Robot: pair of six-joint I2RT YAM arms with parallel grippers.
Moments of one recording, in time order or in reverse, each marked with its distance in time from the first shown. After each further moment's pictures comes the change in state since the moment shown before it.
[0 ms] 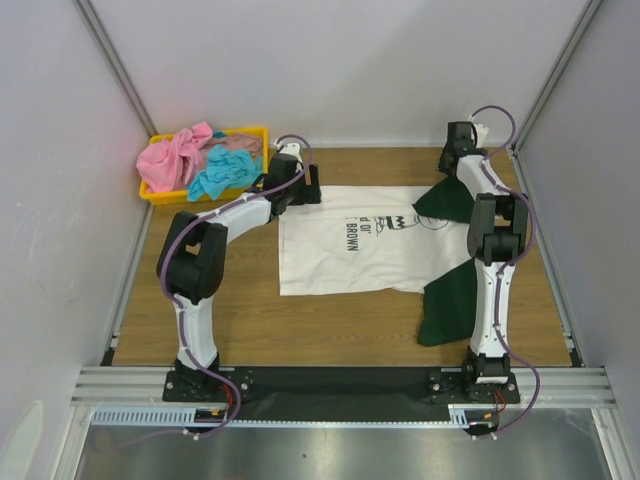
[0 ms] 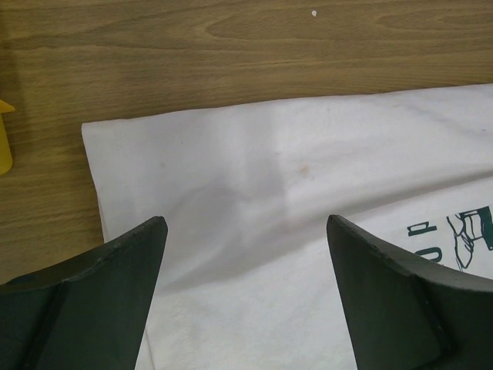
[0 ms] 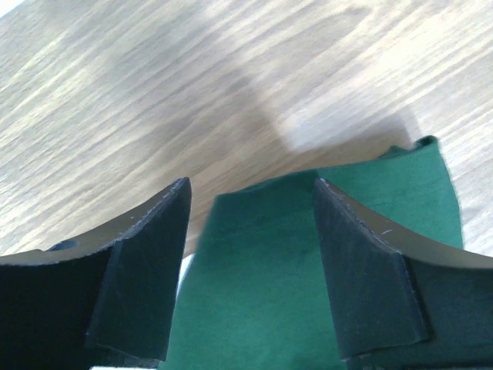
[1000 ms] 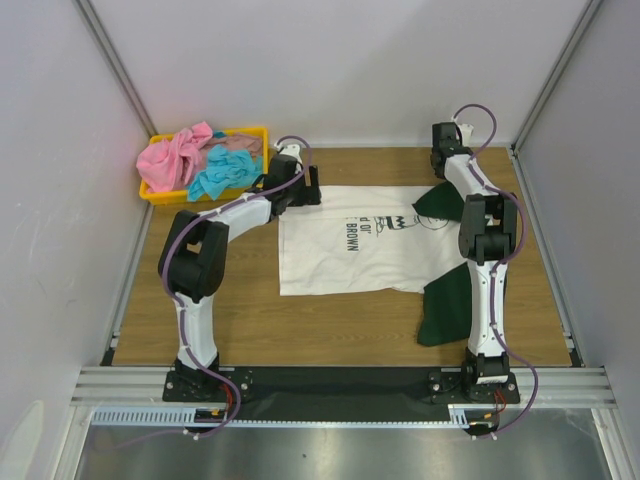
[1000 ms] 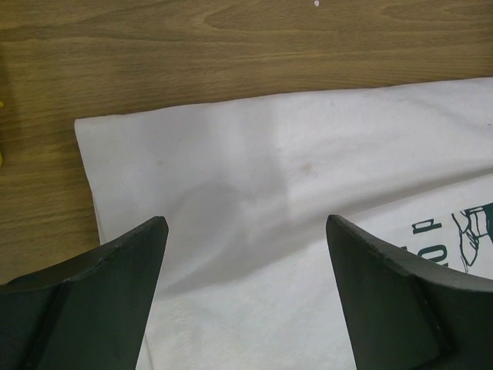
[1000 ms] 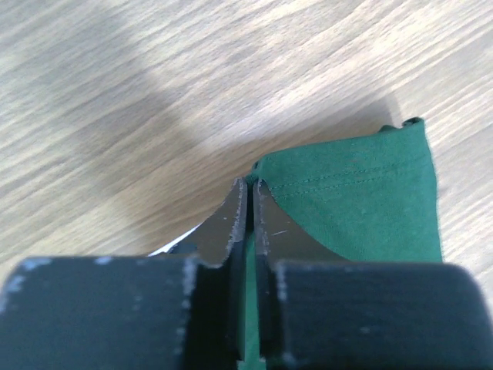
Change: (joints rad) left arm 0.010 0.016 0.004 0.000 0.019 0.000; right arm 0.067 0.044 0.064 -0.080 0.144 -0.121
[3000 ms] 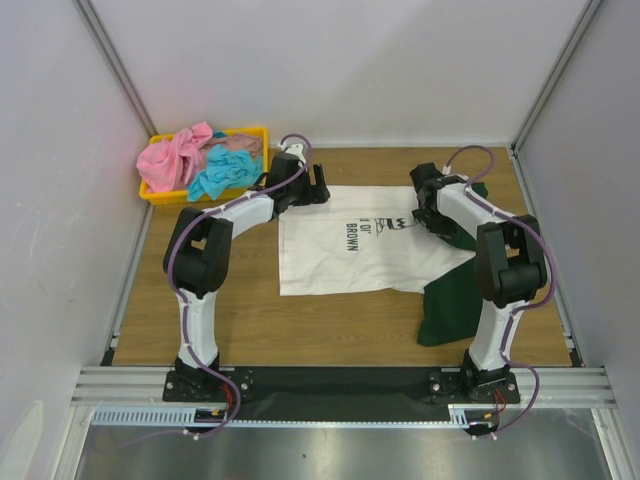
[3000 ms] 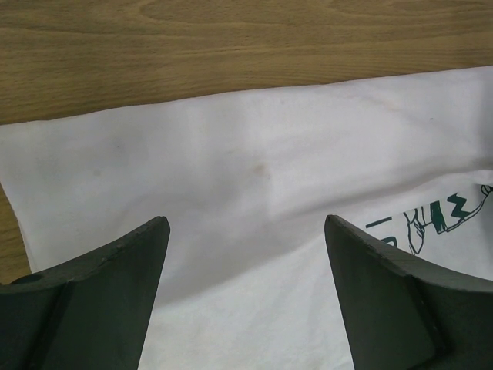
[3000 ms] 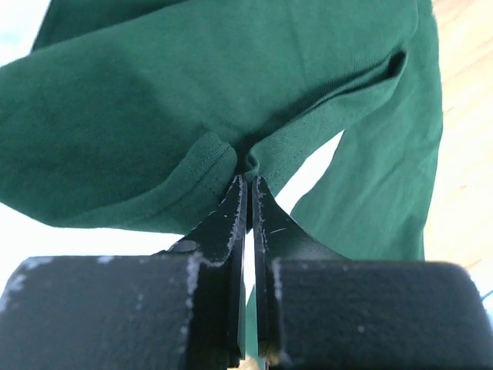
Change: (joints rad) left arm 0.002 0.048 0.045 0.010 0.134 -0.069; right arm 0.173 -0.543 -0.703 -0.310 0.075 0.313
